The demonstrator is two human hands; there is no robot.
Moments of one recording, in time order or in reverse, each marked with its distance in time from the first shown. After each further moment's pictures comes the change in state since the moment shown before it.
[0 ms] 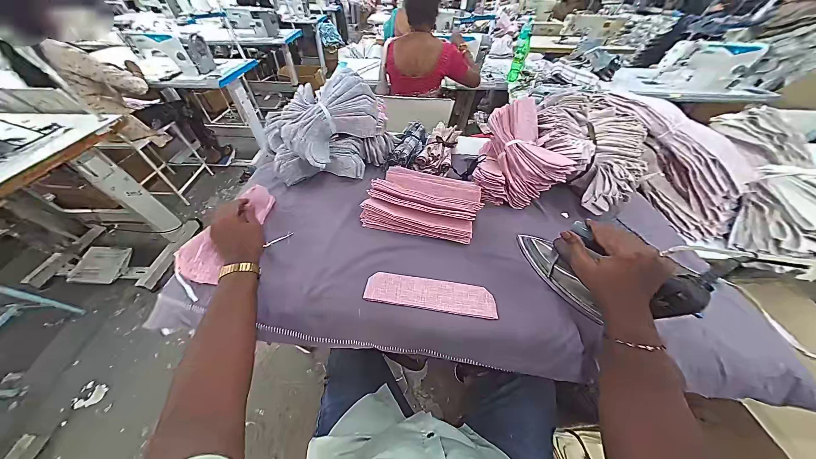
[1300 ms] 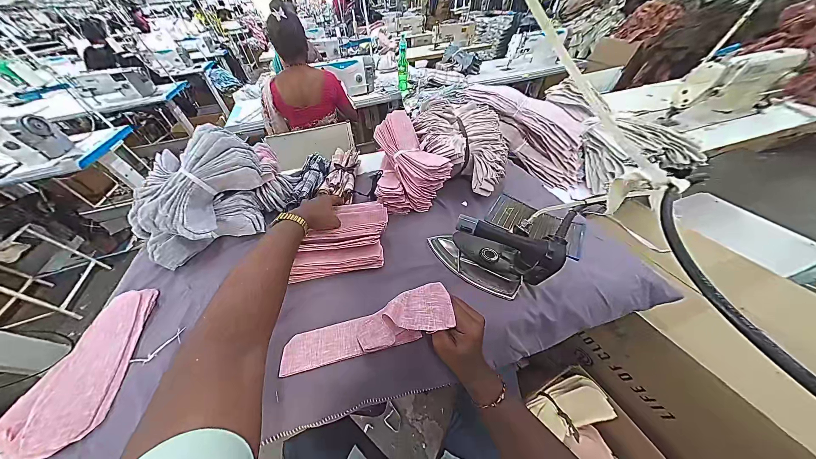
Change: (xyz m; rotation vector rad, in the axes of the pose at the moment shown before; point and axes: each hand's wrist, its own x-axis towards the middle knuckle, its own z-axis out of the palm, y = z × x) left_hand 0.038 0.373 0.165 0.116 -0.950 0.857; right_hand -0.118 -0.098 0.022 0.814 0.264 0.107
